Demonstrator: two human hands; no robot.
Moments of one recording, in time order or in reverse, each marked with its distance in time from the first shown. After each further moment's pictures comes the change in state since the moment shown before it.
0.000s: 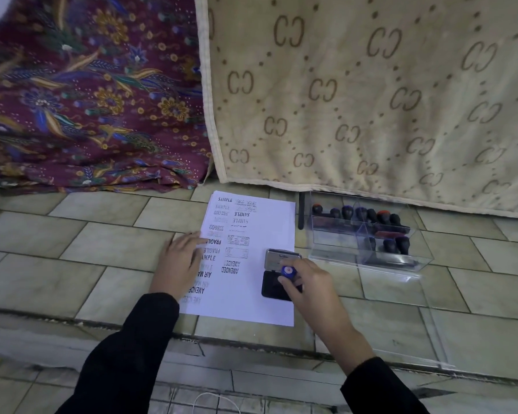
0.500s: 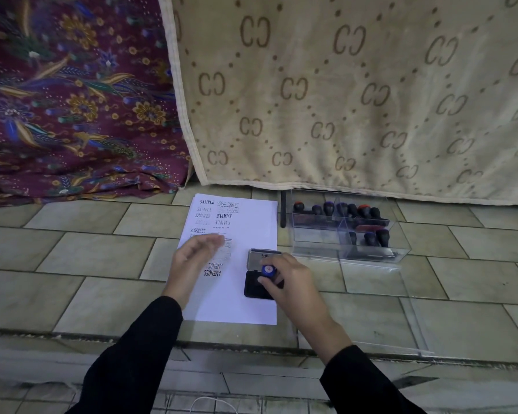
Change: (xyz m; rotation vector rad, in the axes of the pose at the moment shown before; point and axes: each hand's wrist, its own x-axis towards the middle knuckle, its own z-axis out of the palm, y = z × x) left_hand -0.001 0.064 0.013 -1.196 -0.059 -0.245; right_hand 0.002 0.003 -0.001 0.027 0.001 -0.032
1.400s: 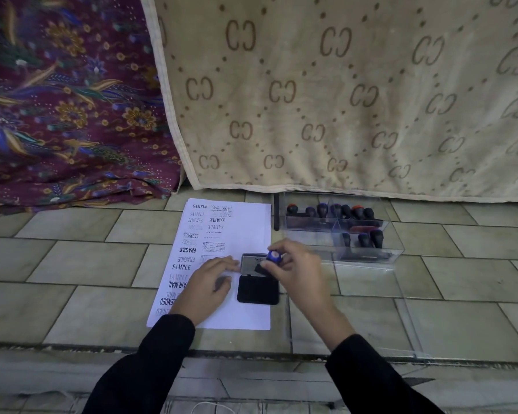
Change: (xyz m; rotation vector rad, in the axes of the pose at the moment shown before) left_hand -0.009 -0.029 0.015 0.856 -0.288 0.295; right_hand 0.021 0.008 -0.022 0.152 0.133 0.147
